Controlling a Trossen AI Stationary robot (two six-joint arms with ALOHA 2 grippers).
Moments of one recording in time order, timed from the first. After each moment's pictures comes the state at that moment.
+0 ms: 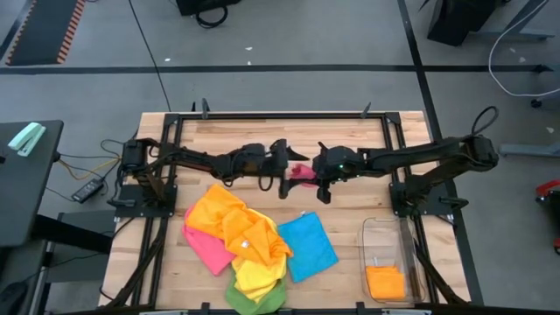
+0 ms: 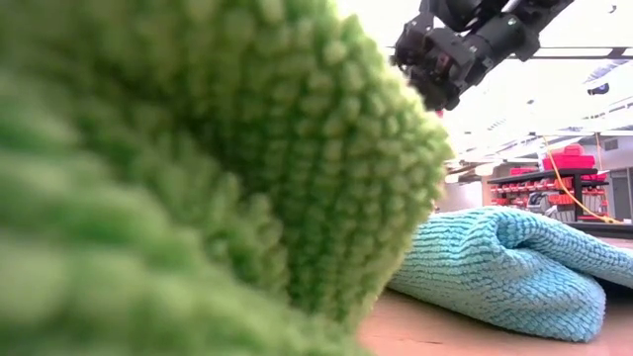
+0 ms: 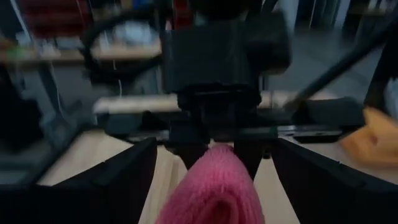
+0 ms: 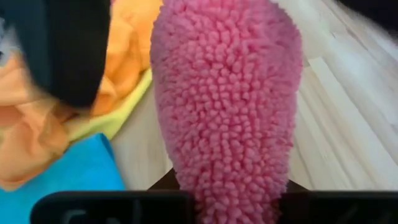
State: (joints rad) left arm 0.11 1.77 0.98 0.75 0.06 0.06; right arm -0.08 1.31 0.75 -0.07 -0.02 0.14
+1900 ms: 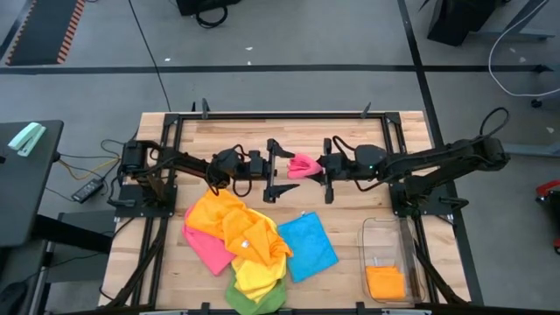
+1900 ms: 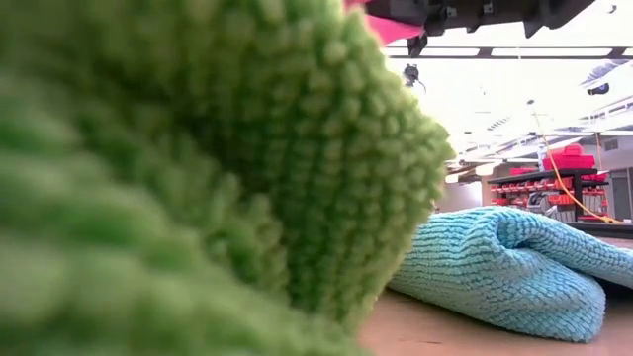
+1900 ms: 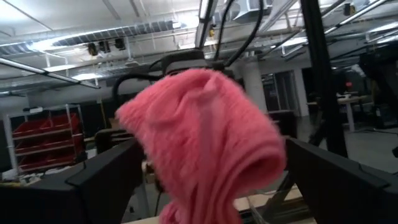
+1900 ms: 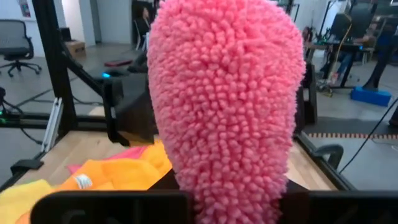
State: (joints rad) left arm 0.08 1.77 0.83 1.36 0.17 0.12; right arm 0.02 1.18 0.68 0.47 0.05 -0.08
